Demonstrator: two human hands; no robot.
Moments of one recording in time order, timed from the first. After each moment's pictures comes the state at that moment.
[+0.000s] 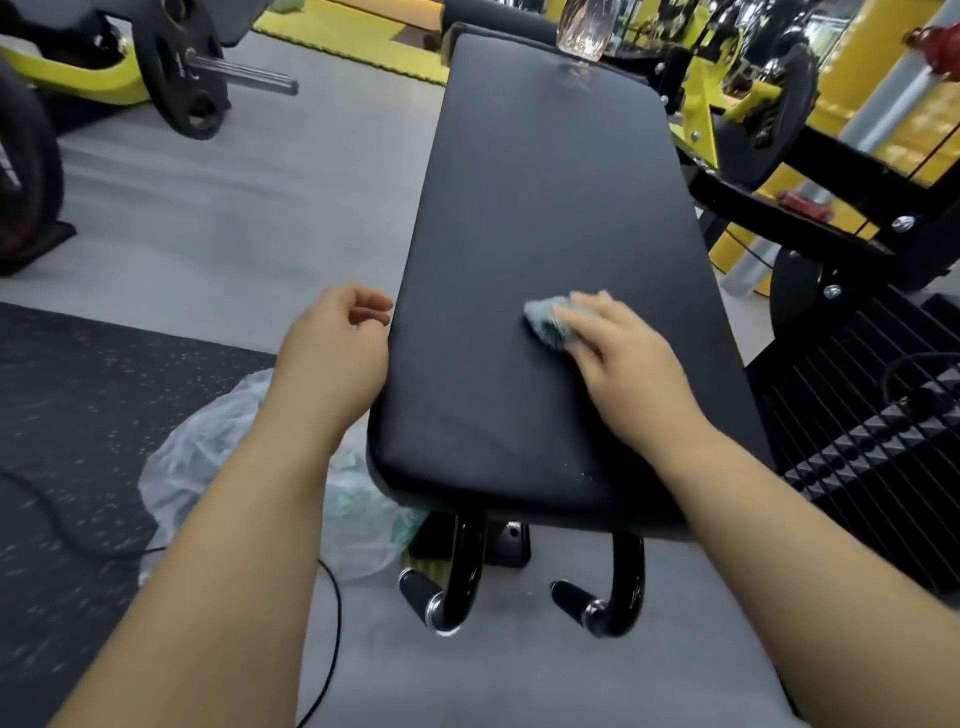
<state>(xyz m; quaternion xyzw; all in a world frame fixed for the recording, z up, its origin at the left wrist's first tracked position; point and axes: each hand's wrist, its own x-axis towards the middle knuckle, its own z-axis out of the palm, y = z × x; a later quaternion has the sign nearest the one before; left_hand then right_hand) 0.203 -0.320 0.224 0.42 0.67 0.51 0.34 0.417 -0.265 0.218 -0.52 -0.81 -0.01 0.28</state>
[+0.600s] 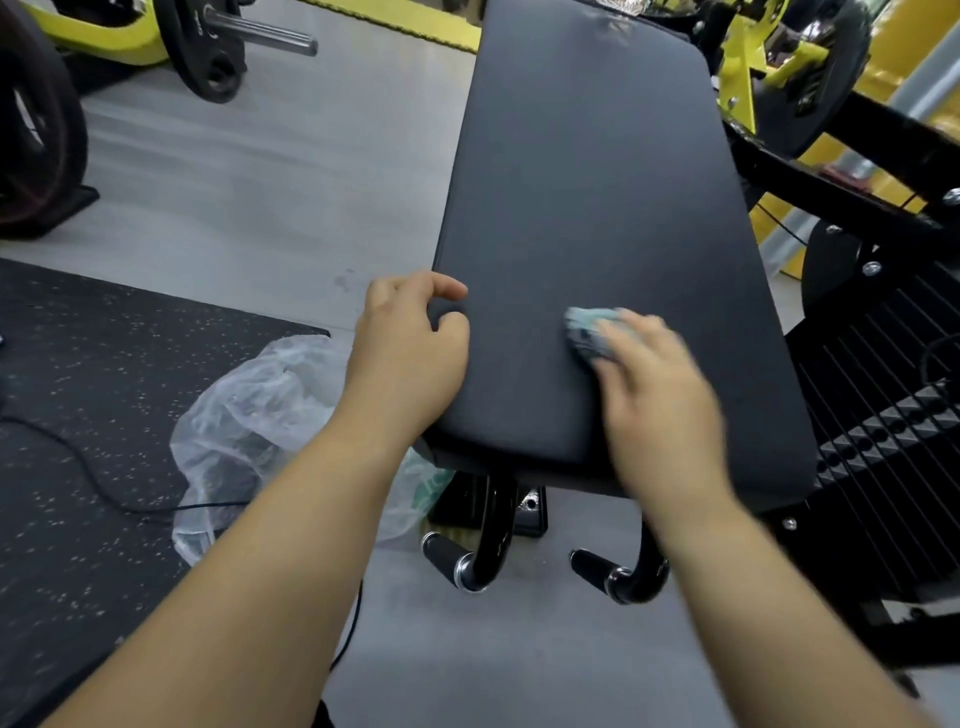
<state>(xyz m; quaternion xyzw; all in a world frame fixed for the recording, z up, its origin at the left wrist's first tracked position) 0.222 -0.339 0.213 0.48 0.67 0.48 0.30 0.396 -0.327 0.191 -0.60 -0.73 -0.04 0.33</state>
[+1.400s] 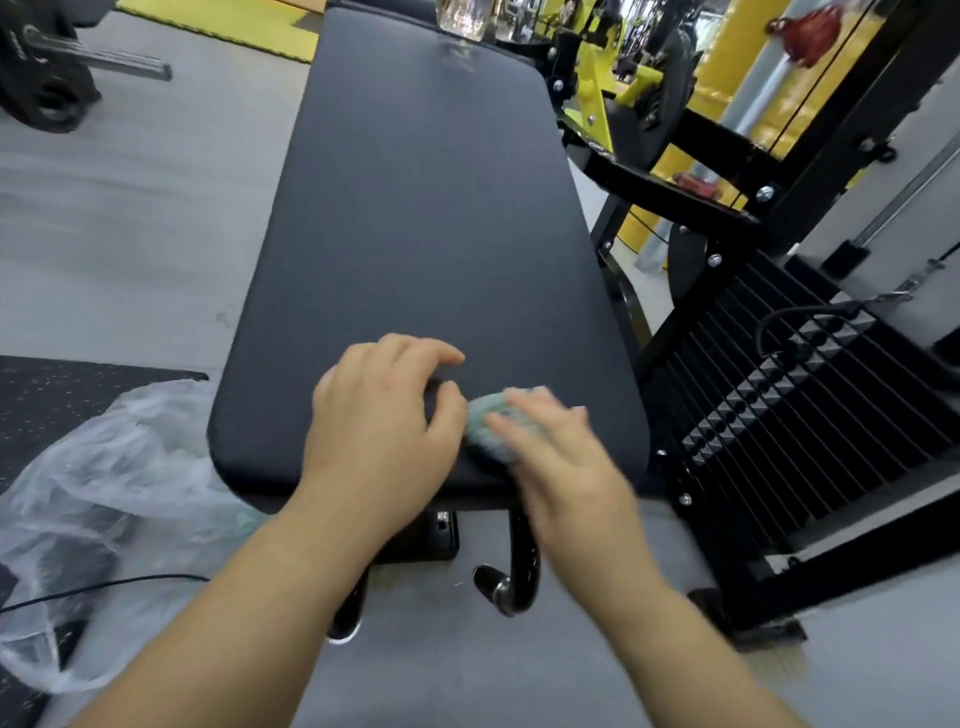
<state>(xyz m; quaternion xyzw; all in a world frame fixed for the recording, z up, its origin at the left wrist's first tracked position) 0.307 -0.349 0.211 0.69 0.61 0.38 0.12 0.476 -0.365 0.165 -0.50 -0.80 -0.04 0.33</state>
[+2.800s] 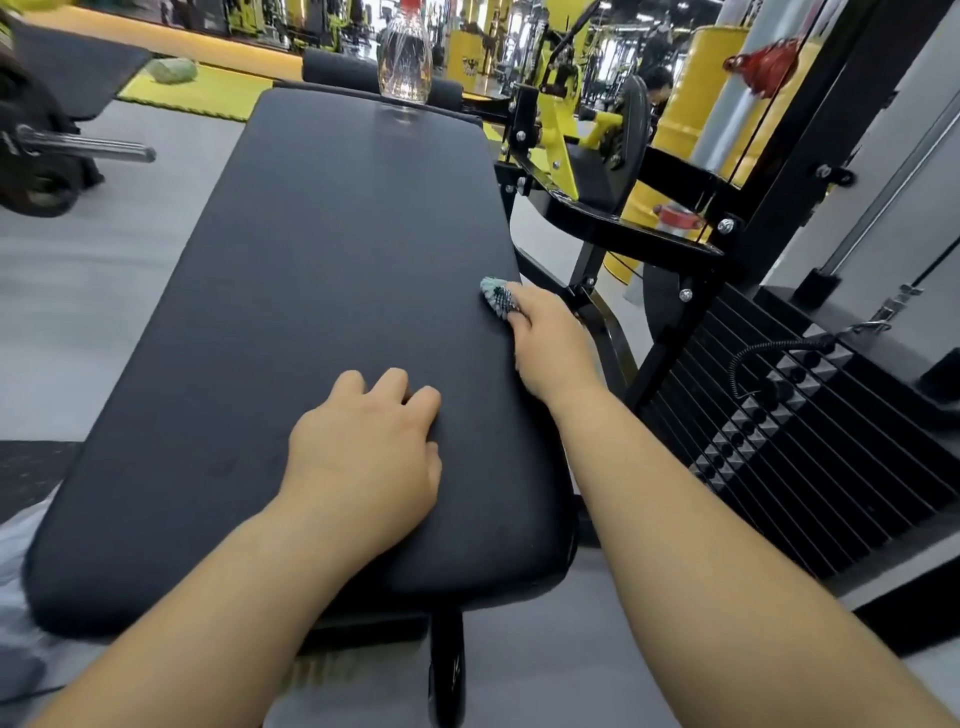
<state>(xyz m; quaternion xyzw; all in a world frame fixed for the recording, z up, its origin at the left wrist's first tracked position) 0.377 -0.300 0.243 0.75 0.66 0.07 -0.06 0.541 -0.159 0.226 -0.60 -0.71 0.08 0.36</state>
